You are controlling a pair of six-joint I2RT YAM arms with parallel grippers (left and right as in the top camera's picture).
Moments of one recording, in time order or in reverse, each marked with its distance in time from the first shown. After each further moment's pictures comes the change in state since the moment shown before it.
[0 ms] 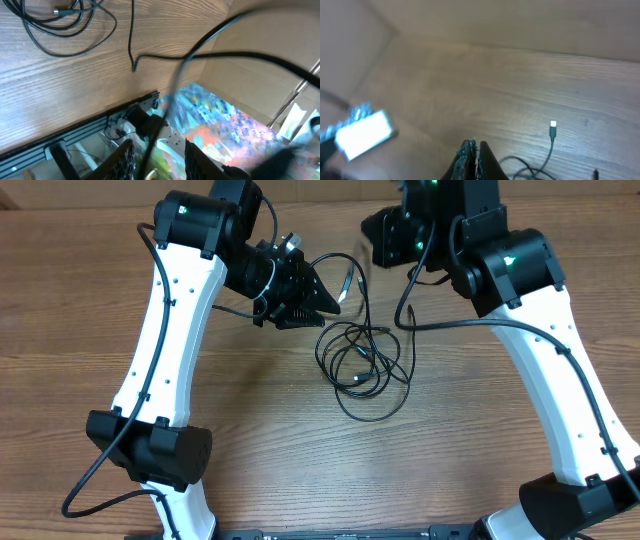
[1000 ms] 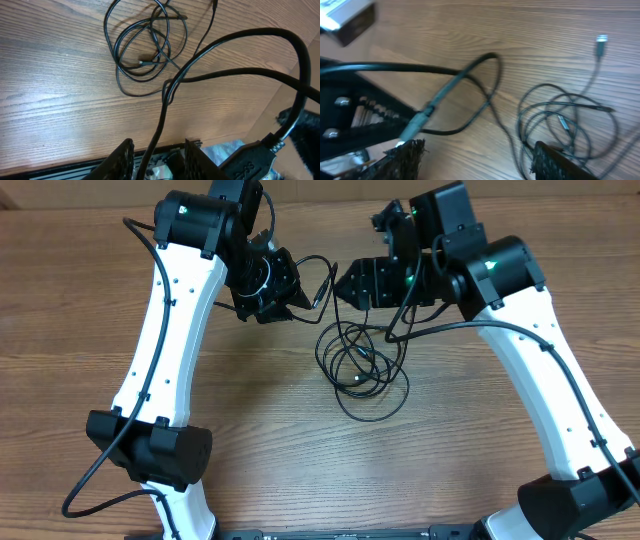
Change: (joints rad) left arm 0.000 0.000 0.000 0.059 -0.386 -0.135; right arm 0.035 0.002 -0.088 -0.227 -0.198 0.014
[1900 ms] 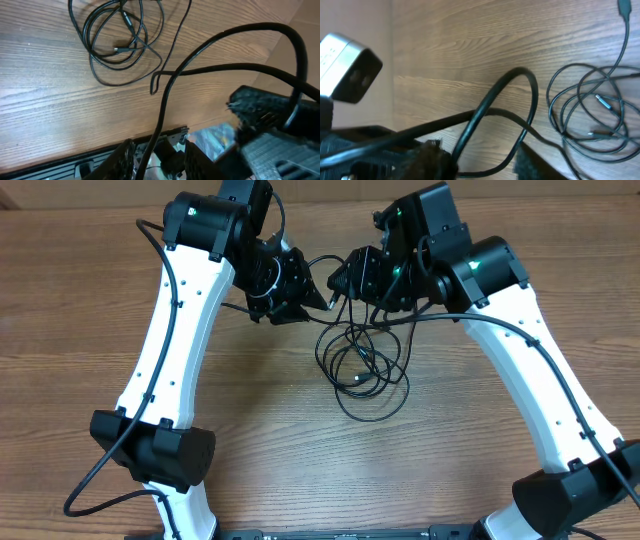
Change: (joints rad) left arm -0.024 0.000 0.000 0.019 0.105 -0.002; right arm 0.025 0.029 0.000 0.046 0.003 0.352
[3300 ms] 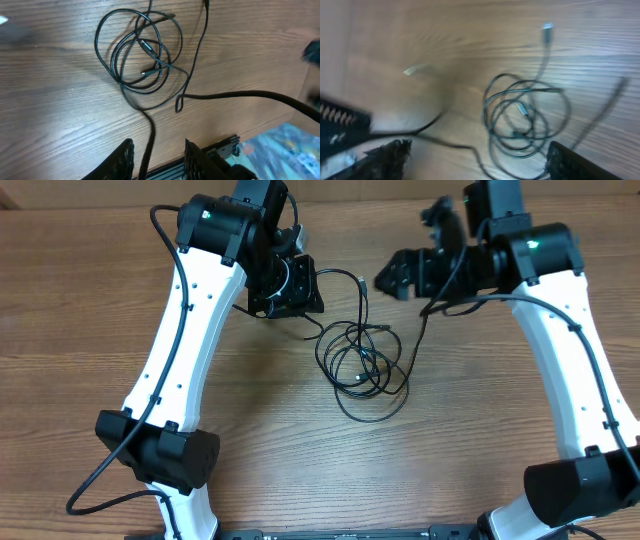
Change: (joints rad) left arm -0.040 0.000 0.000 0.035 -0.168 0.247; right arm -0.208 0.001 0.000 -0.158 -0.050 -0.494
